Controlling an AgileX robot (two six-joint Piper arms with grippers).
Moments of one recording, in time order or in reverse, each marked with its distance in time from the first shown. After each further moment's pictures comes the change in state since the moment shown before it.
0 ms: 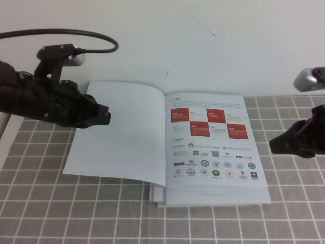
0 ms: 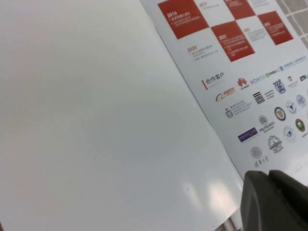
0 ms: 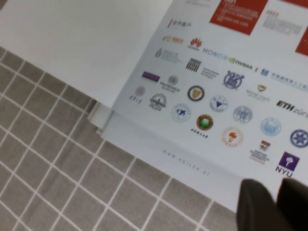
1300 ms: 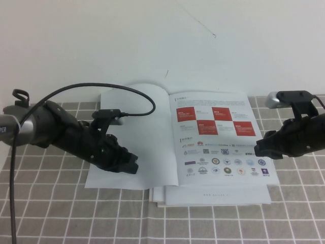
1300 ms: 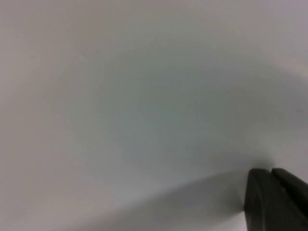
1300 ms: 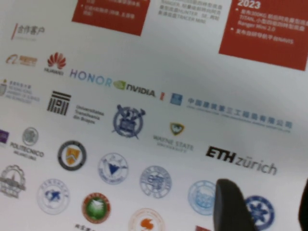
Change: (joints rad) right arm 0.015 0.426 -0.104 0.070 -0.314 -0.073; left arm -0.070 0.504 -0.079 -0.122 -0.044 0.223
